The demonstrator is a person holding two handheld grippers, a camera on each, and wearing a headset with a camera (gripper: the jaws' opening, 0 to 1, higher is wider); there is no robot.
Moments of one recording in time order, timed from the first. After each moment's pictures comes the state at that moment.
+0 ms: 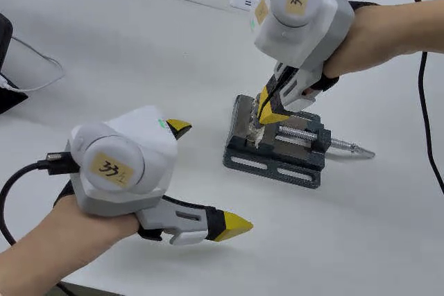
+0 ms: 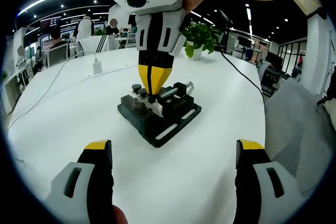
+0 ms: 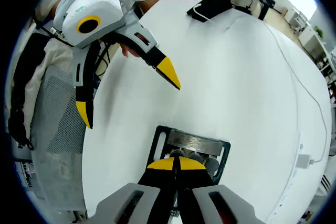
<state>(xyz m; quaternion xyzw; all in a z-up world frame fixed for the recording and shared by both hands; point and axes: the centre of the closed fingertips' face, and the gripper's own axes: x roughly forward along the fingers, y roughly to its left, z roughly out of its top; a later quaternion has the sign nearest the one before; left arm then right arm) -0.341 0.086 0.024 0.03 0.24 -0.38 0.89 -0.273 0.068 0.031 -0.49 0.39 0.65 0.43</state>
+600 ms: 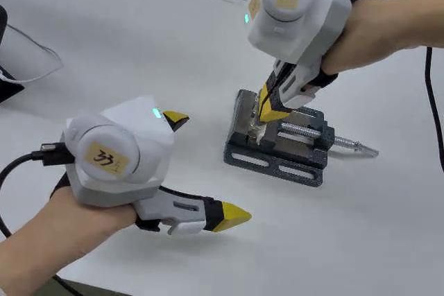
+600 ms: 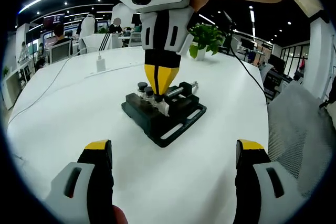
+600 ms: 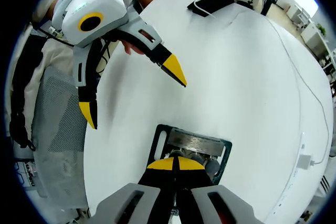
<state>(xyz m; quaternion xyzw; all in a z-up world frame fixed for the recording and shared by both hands) -0.334 0.090 0.019 0.02 0.25 -0.37 0.90 -0.273 0.067 0.028 -0.50 0.40 0.65 0.41</state>
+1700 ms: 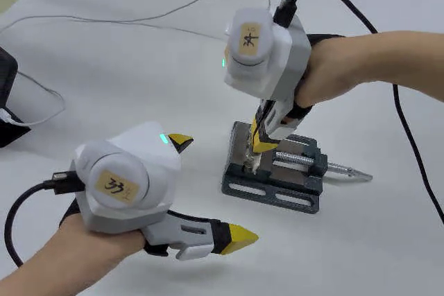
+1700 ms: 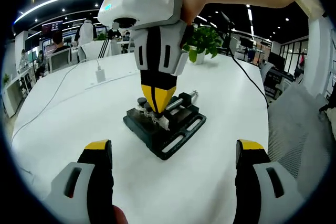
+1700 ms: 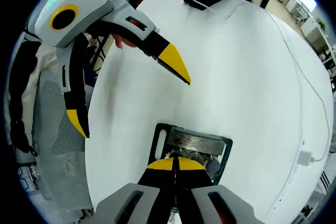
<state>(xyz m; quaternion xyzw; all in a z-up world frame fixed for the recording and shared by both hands) -0.326 0.085 0.047 0.04 0.23 -0.37 0.90 -0.277 0.068 0.027 -0.52 0.42 0.62 0.41</state>
